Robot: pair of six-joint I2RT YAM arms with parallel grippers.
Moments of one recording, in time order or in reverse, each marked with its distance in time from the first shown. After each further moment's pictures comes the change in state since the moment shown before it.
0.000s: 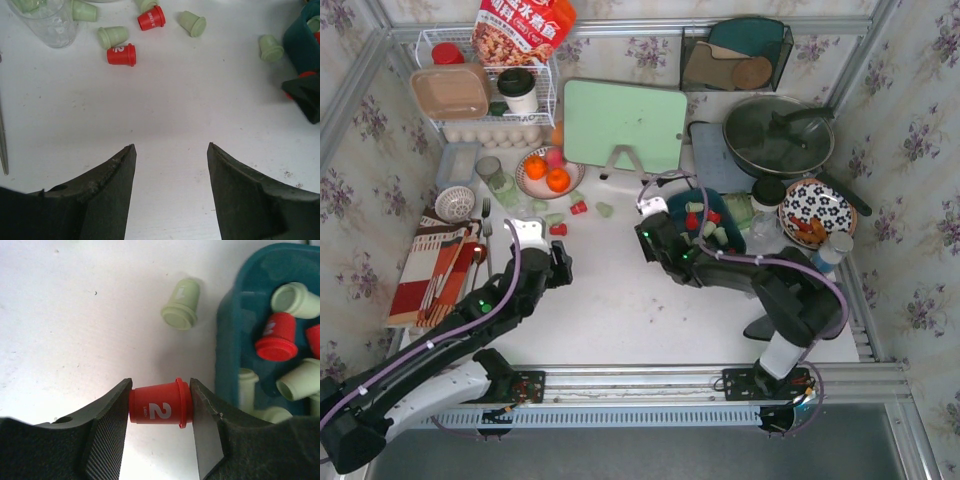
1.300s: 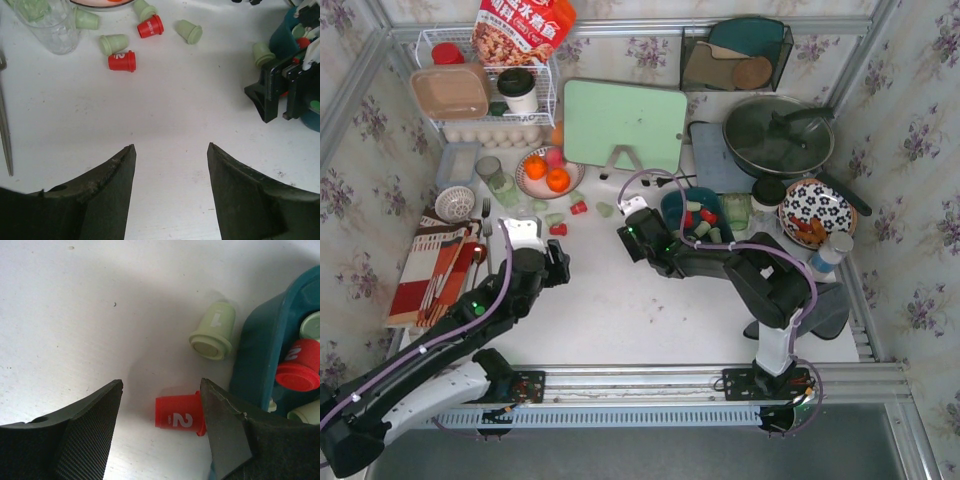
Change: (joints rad) left arm 0.000 -0.040 0.024 -0.030 0.000 0.008; right arm 0.013 0.130 0.090 0.043 -0.032 -0.100
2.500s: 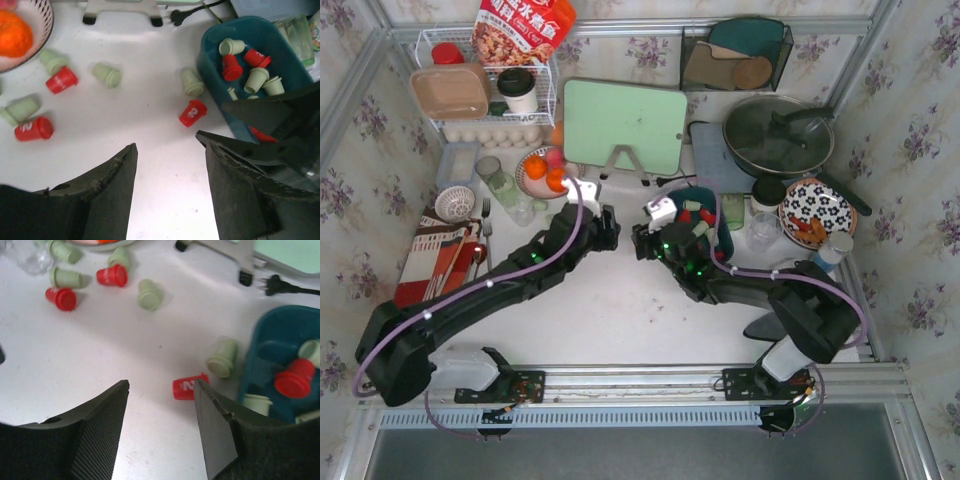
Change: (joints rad) left arm 0.005 0.584 0.300 0.353 0.213 0.127; right arm -0.035 -0.353 -0.370 0.453 -0.144 0.135
